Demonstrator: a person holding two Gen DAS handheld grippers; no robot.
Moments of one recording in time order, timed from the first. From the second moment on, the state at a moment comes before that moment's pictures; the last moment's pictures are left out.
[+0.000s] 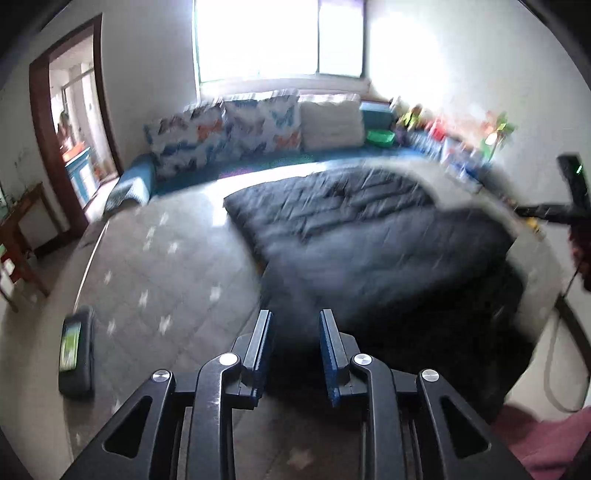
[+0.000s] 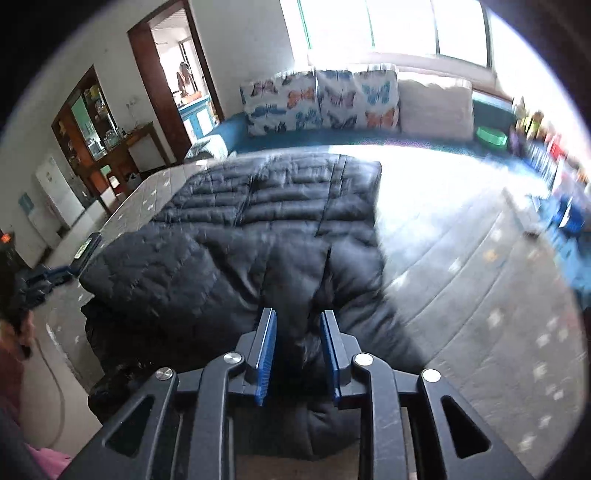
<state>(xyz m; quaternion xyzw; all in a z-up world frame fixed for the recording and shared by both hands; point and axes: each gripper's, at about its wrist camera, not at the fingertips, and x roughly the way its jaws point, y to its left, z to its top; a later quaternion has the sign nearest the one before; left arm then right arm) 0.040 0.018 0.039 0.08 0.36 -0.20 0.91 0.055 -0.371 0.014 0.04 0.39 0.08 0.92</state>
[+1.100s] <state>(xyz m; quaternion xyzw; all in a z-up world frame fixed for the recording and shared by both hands) 0.141 -0.081 -0.080 0.06 0.42 -0.26 0.87 0.133 -0.332 -0.083 0.03 0.44 0.15 0.89</state>
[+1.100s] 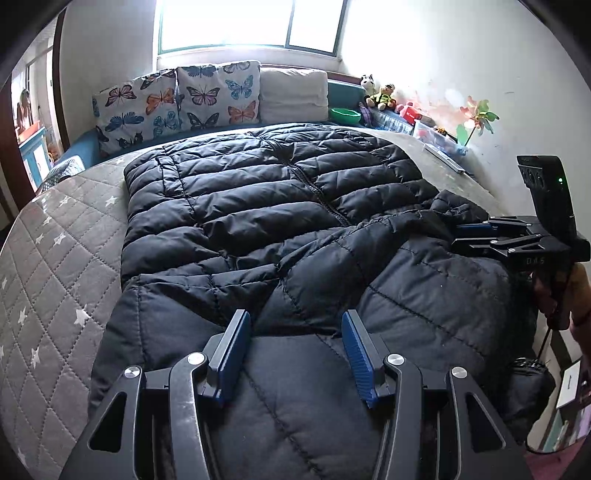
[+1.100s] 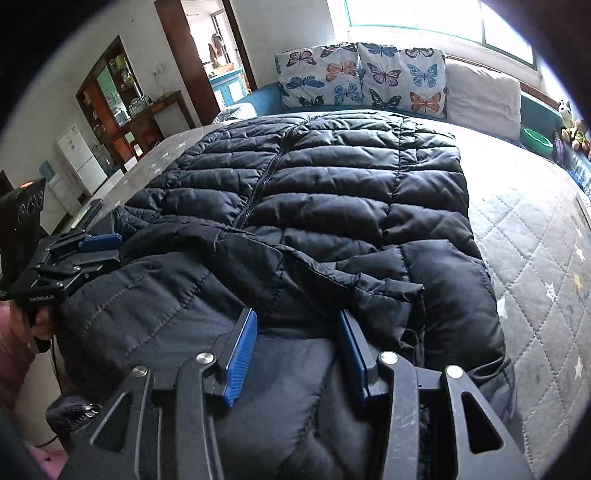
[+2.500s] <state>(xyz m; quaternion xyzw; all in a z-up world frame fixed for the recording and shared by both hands) 0.069 -0.137 -0.095 0.15 0.36 -0.29 0.87 0.076 -0.279 -0.042 -0.08 0.40 0.17 0.89</state>
